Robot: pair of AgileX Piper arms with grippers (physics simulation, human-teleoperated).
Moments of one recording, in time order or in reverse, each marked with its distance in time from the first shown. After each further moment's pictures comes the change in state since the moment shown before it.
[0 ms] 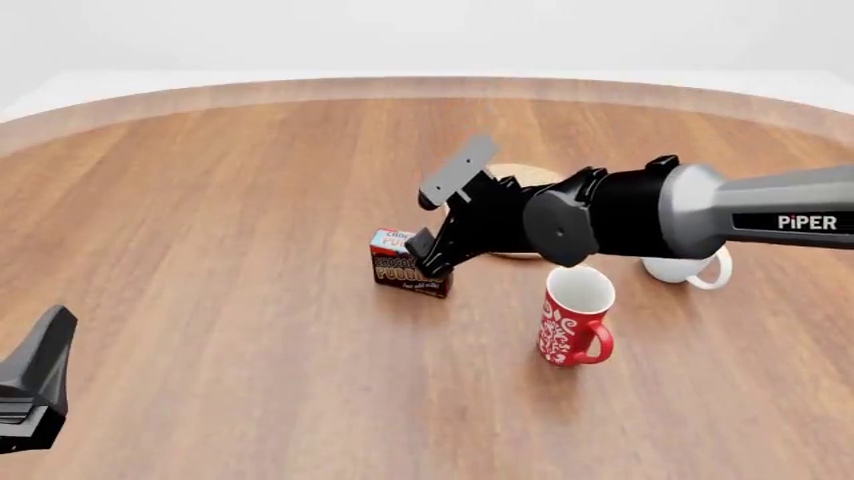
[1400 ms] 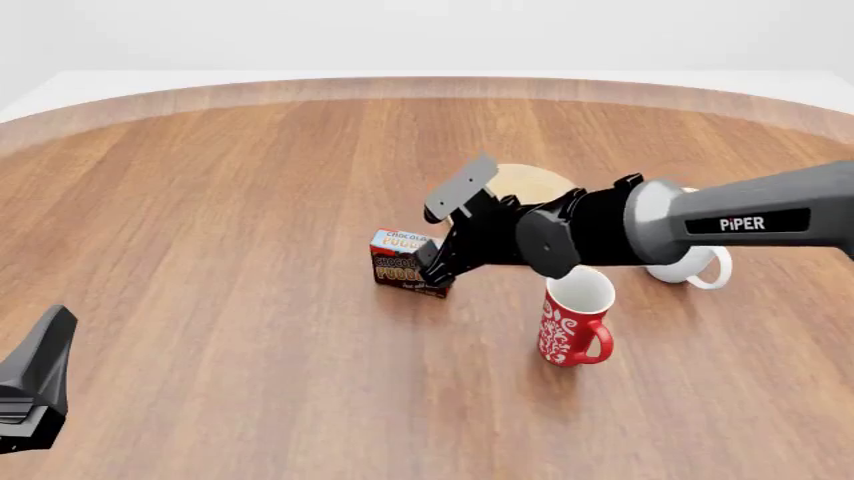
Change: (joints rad) left arm 0.000 0.000 0.000 0.000 0.000; right arm -0.036 0.104 -0.003 -0.075 0.028
